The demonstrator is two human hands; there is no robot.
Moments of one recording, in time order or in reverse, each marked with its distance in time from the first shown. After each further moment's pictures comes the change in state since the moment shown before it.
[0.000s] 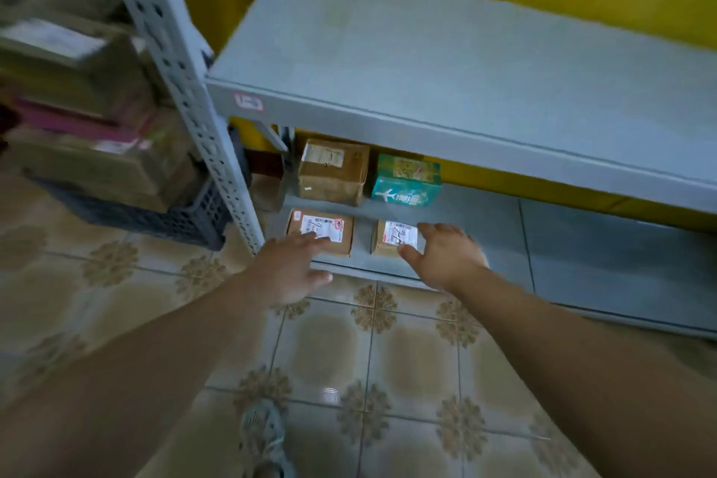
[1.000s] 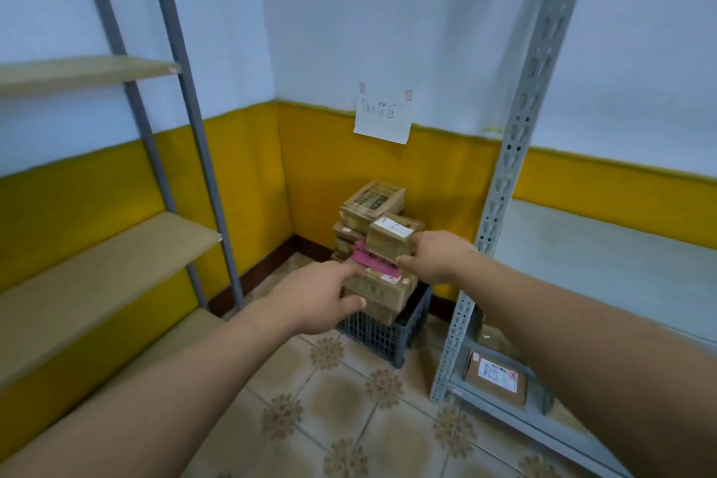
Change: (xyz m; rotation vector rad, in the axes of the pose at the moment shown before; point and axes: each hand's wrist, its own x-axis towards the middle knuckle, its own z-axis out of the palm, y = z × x) left_hand -0.494 -0.107 -0.280 -0.021 0.395 -0.339; right_hand -0.273 -0.422 -0.248 -0.129 0.196 -0.509
